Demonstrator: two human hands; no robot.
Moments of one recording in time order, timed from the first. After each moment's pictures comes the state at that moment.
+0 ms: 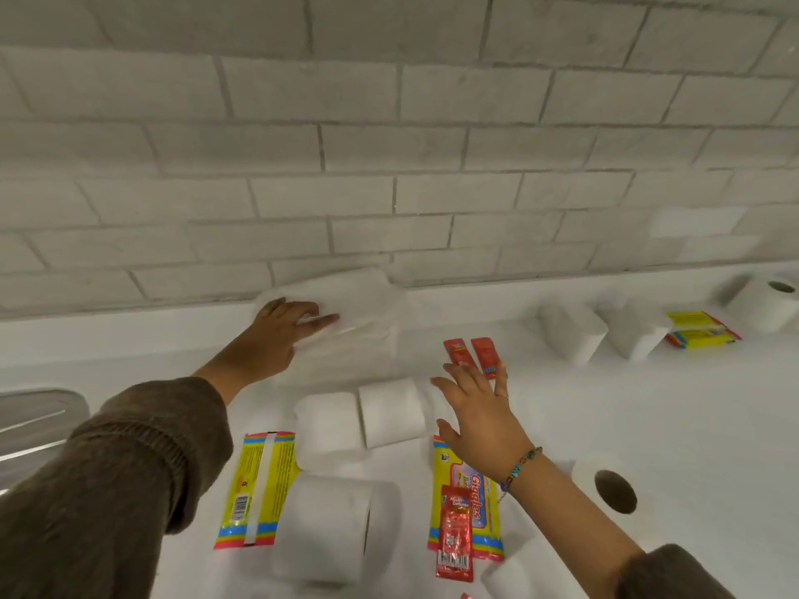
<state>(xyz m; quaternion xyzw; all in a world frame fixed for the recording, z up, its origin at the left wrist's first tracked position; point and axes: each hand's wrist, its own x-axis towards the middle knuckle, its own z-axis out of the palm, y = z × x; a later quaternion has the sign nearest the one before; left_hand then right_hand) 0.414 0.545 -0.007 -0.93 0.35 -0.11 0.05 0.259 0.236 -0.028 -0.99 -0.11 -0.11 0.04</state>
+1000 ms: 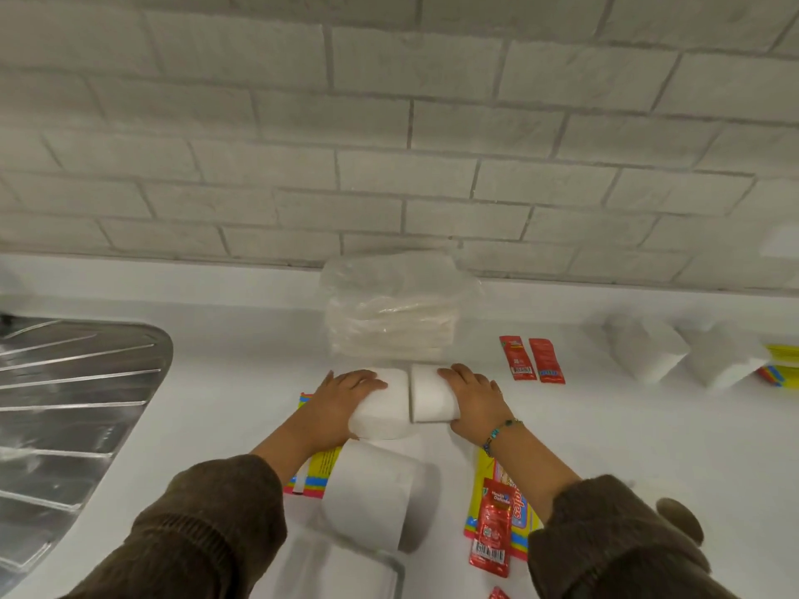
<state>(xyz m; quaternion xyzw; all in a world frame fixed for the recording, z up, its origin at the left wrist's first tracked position) 0.307 0.538 -0.087 -0.96 0.22 0.09 -0.15 0.314 0.281 -0.085 -0.98 -0.12 0.08 0.12</state>
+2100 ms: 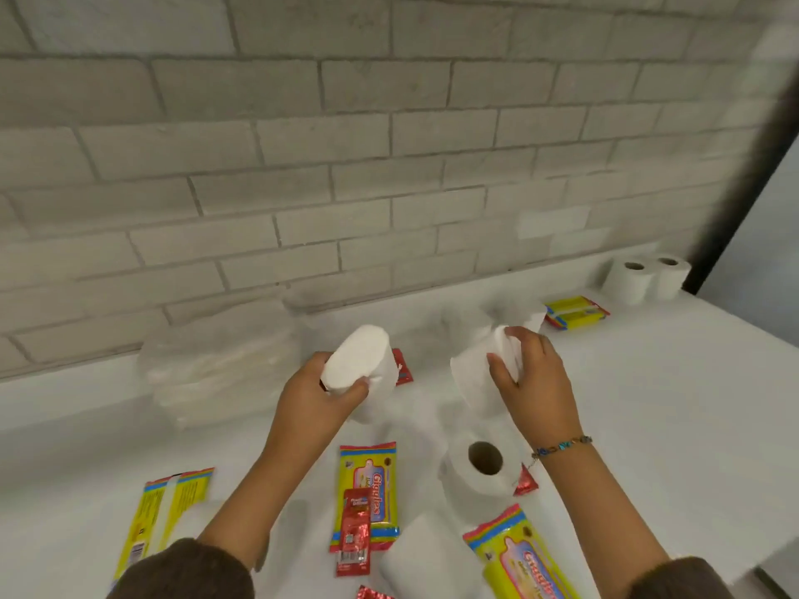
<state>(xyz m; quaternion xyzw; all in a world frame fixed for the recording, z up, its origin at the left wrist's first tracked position) 0.233 0.343 0.053 -0.85 0.12 -0.06 -0.51 0.164 0.092 0.051 -0.89 0.15 -0.31 0.30</state>
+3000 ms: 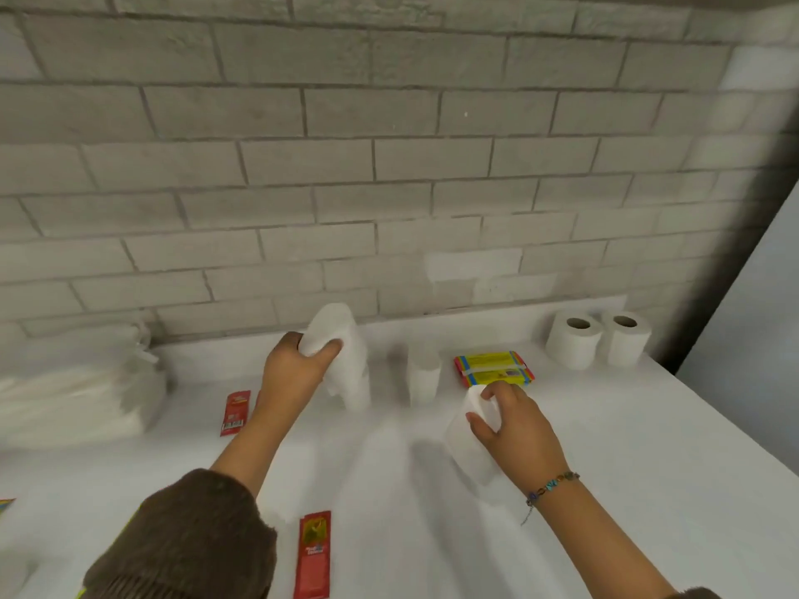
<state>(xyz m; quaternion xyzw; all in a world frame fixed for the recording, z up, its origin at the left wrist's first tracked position) 0.288 0.042 0.069 -0.84 -0.04 -0.08 -0.54 0.182 -0.222 0.023 -0.95 0.07 -0.17 0.26</state>
